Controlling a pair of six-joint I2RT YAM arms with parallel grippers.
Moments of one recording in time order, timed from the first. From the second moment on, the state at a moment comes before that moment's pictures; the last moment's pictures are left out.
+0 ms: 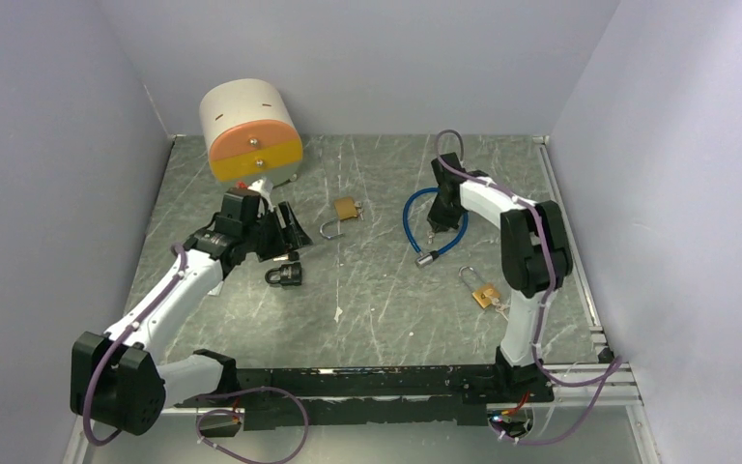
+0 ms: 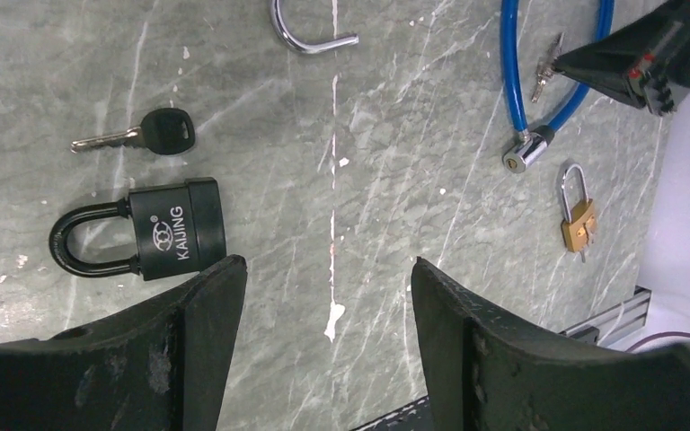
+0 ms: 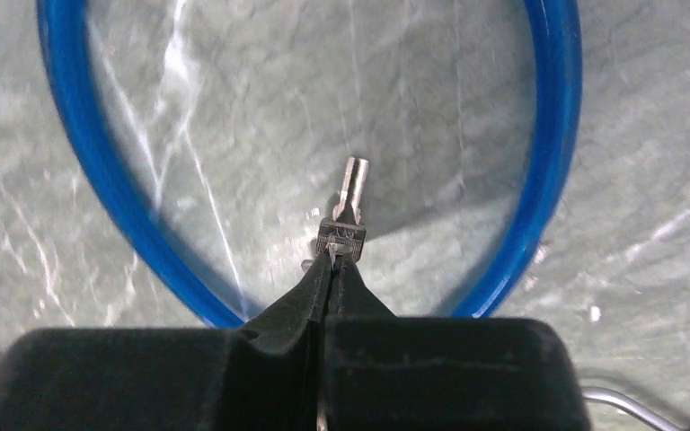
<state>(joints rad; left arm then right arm) -0.31 1.15 0.86 -0.45 0.21 -0.60 0.28 2.00 1.42 -0.64 0.13 0.76</state>
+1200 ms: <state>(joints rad) -0.31 1.24 0.85 -0.25 0.61 -1.62 0.69 1.26 0.86 0.20 -0.41 0.63</state>
